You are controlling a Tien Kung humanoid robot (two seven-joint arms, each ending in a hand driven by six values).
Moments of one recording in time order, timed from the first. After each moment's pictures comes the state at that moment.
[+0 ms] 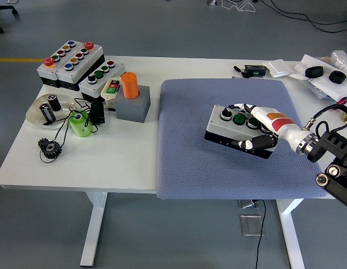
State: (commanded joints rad) left arm -0.11 0.11 -0.24 -0.18 -0.05 0.30 -0.07; right arm 0.72 -0.48 0.52 1.10 -1.51 -0.23 0.27
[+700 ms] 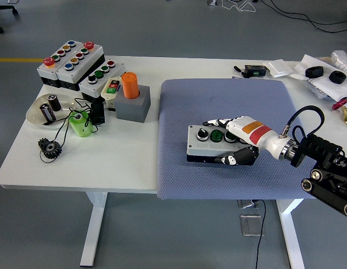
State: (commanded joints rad) left arm -0.11 0.11 -0.20 -0.18 -0.11 0.30 -0.08; right arm 0.82 -0.44 0.29 1.04 -1.56 -0.31 0.41
